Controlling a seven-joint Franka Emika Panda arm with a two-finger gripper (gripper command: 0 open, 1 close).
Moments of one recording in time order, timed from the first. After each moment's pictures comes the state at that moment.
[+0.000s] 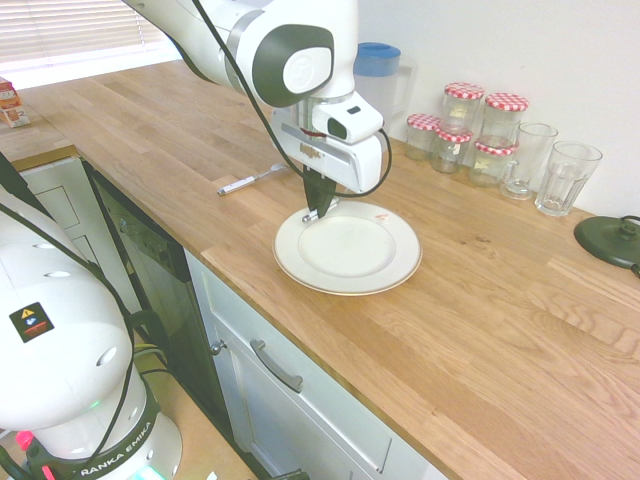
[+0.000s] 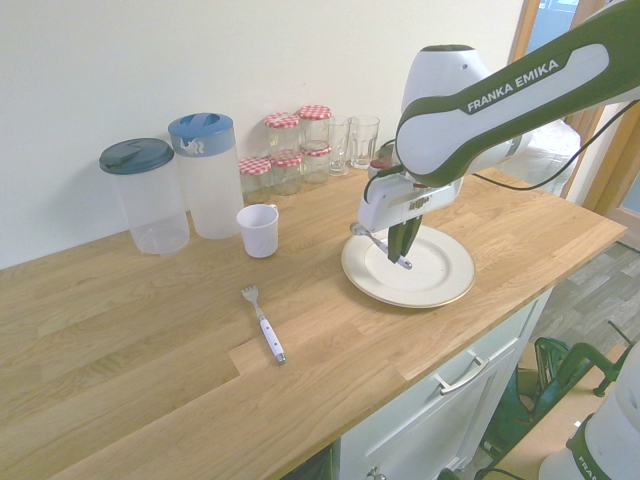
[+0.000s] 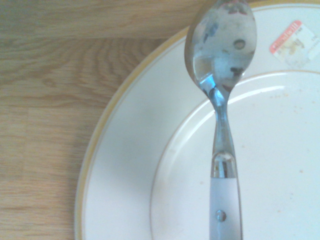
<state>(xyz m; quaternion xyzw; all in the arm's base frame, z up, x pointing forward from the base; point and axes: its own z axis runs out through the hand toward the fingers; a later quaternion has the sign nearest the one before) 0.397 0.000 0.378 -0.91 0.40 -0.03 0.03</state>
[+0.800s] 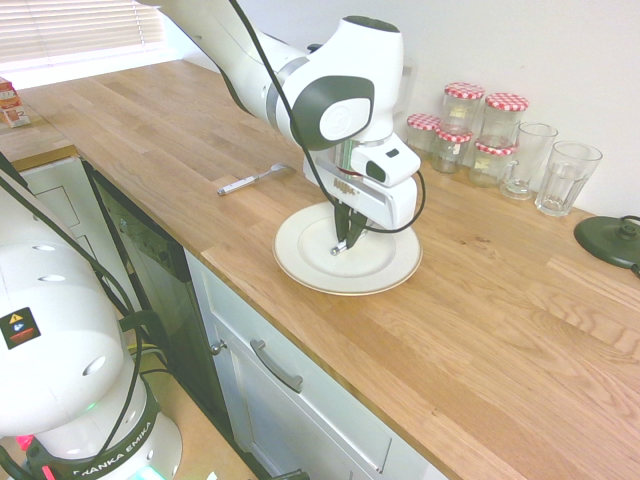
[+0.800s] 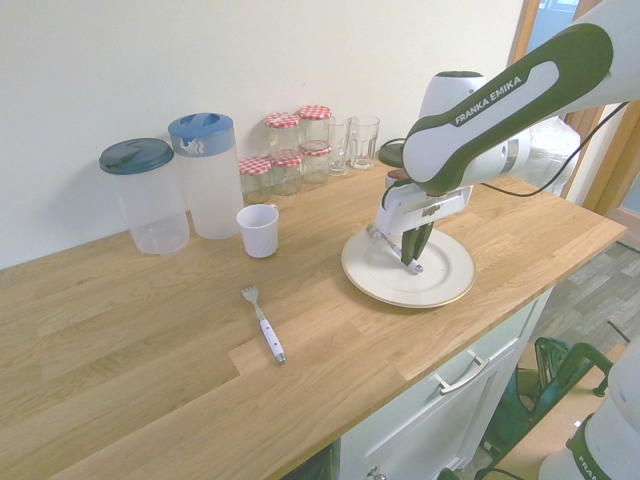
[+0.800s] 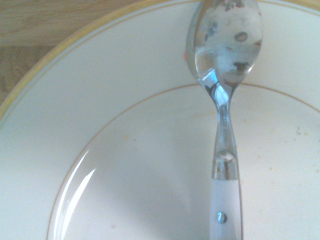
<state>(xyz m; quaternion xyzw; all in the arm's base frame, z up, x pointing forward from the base) 0.414 -0.044 0.341 -0.91 0.42 -0.03 0.03</state>
